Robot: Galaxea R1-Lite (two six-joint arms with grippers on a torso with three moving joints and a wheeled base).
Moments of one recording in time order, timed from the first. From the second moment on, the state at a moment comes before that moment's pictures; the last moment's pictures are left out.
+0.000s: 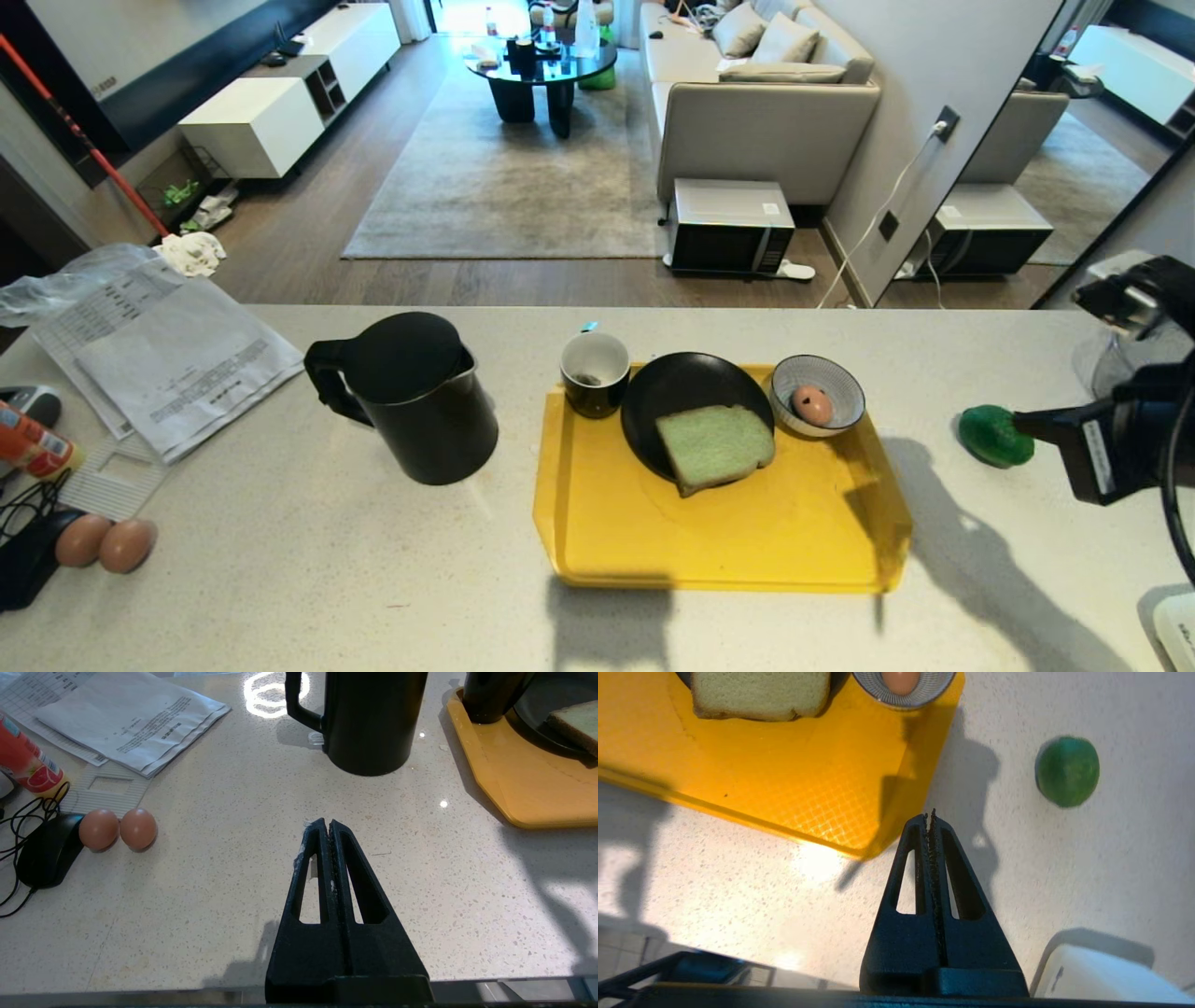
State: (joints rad) left arm 0.00 0.00 0.00 -0.05 0.00 0.06; right arm 0.26 1.27 -0.97 0.32 -0.16 -0.11
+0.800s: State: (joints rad) left arm 0.00 0.00 0.00 -0.05 0.00 0.06; right arm 0.19 0.68 -0.69 0.24 -0.14 0.03
